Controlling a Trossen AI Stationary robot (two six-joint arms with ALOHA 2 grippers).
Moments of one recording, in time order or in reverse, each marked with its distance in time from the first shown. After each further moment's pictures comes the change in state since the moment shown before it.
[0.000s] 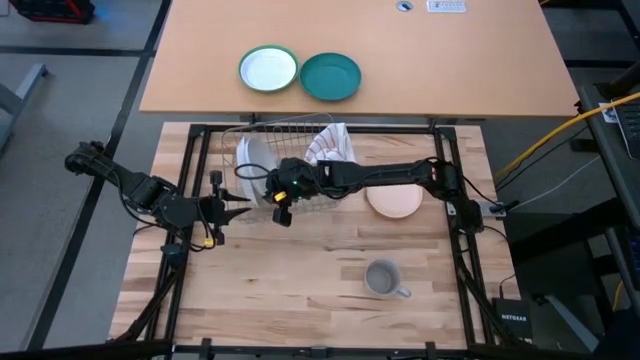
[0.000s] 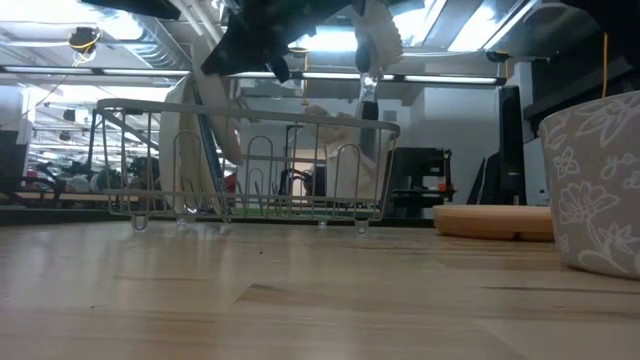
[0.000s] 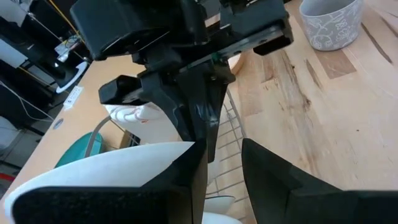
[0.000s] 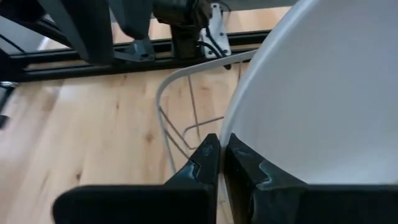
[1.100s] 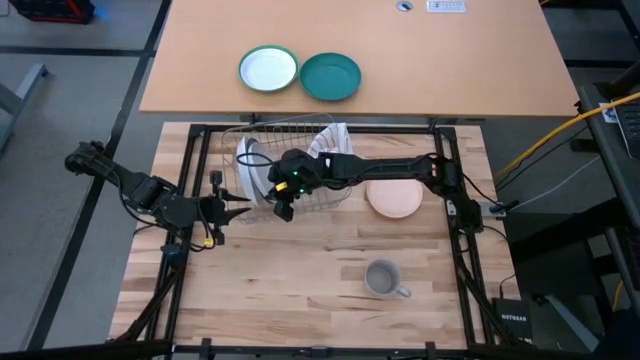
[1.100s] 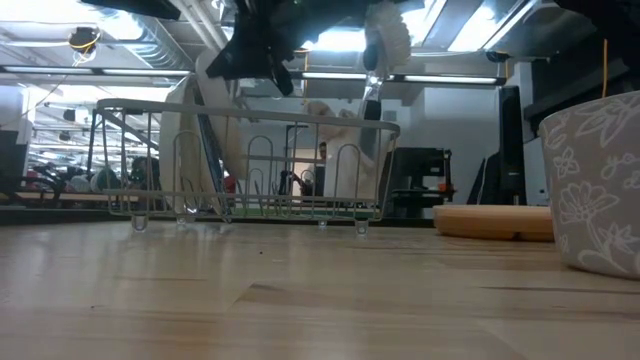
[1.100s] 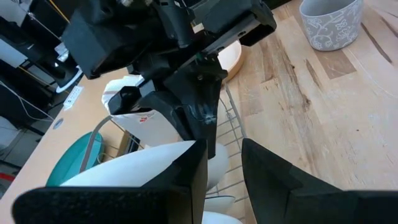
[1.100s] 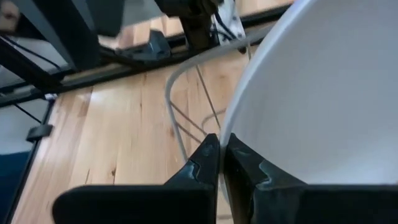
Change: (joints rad) left arm 0.000 0.000 0.001 -0.001 0.000 -0.001; right arm -0.043 -0.002 0.002 -0.029 -0.145 0.134
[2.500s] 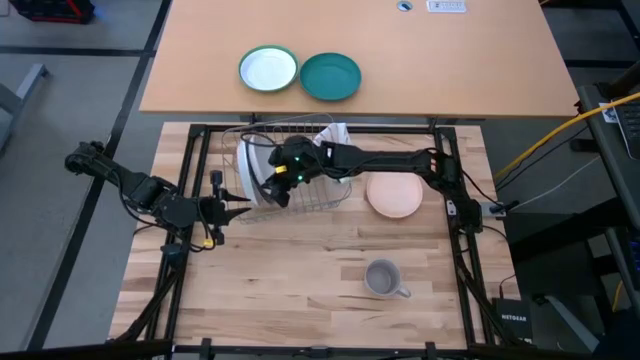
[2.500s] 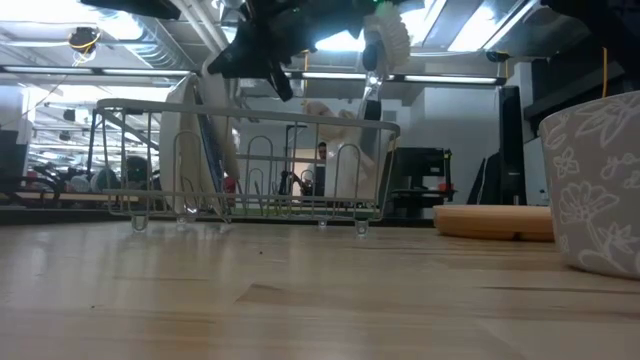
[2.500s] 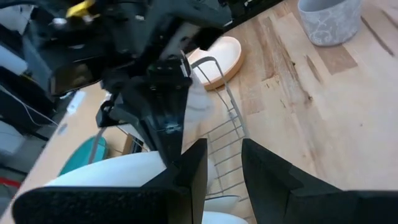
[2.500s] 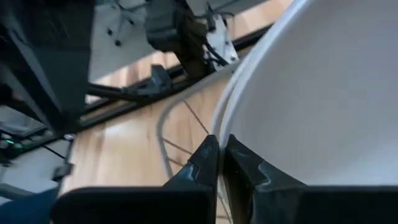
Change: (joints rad) left arm 0.000 0.000 0.000 0.000 0.000 0.042; right arm -0.061 0.006 -0.001 0.088 -0.088 0.134
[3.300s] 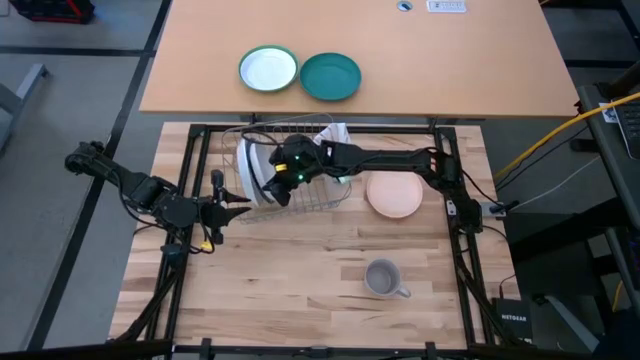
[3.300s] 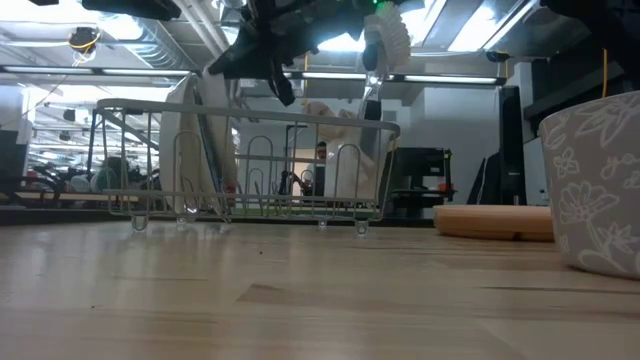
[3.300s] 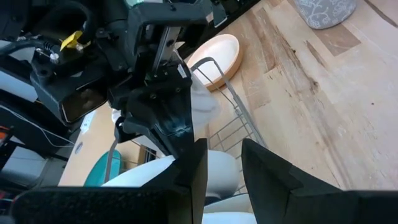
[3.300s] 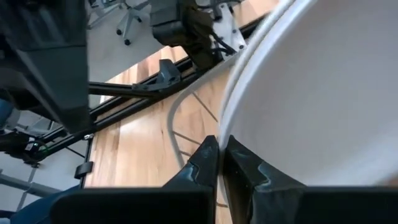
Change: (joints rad) left arm 0.000 0.000 0.000 0.001 0.000 0.146; right arm -0.017 0.002 -0.001 -0.025 -0.050 0.075
